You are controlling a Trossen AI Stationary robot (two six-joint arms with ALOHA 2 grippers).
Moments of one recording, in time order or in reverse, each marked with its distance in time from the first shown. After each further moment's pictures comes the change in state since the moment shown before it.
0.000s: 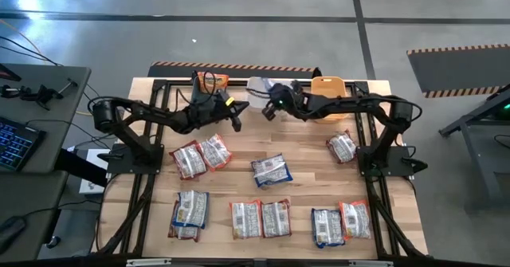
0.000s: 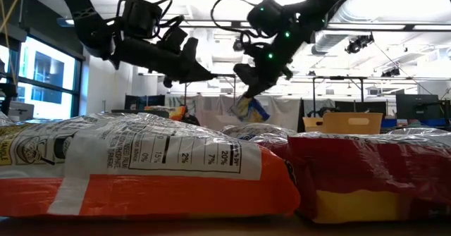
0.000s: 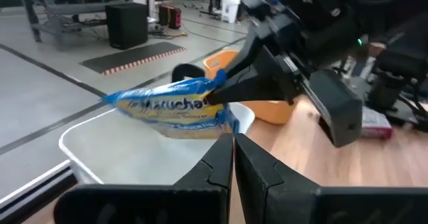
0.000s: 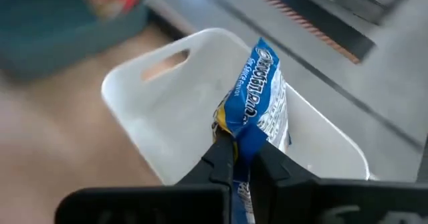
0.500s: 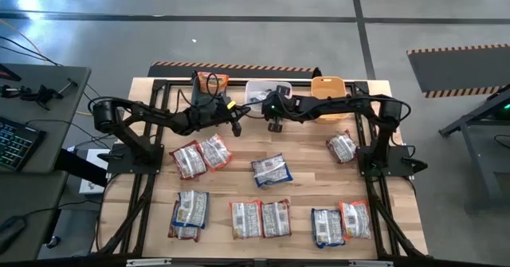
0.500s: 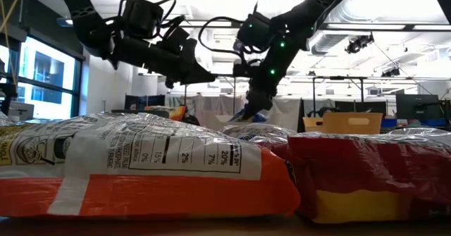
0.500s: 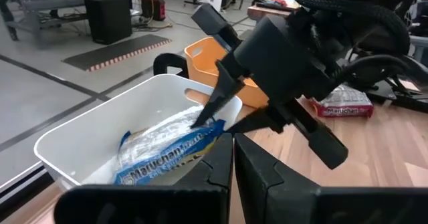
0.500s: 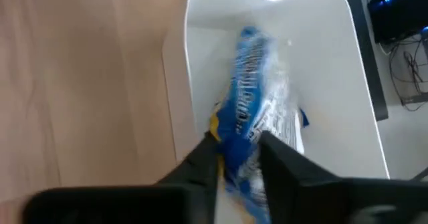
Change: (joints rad) left arm -0.036 -0.004 -0.007 -0.032 0.040 0.038; right arm 0.012 0.103 0.081 -0.188 -0.163 -0.552
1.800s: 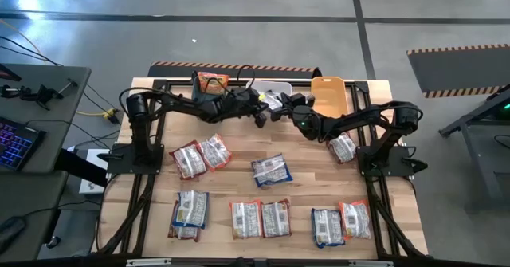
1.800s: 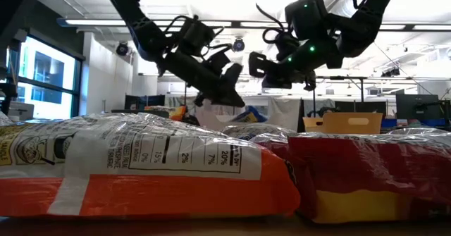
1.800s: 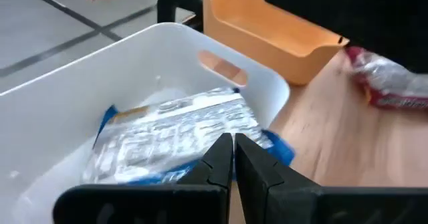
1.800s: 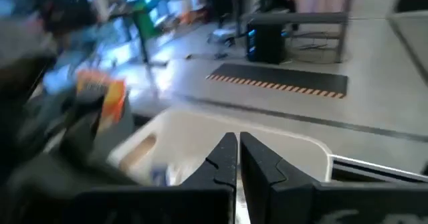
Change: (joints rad) left arm 0.037 0.326 0.444 -0.367 0.006 -0.098; right arm 0.093 -0.157 -0.489 0.974 0.438 0.659
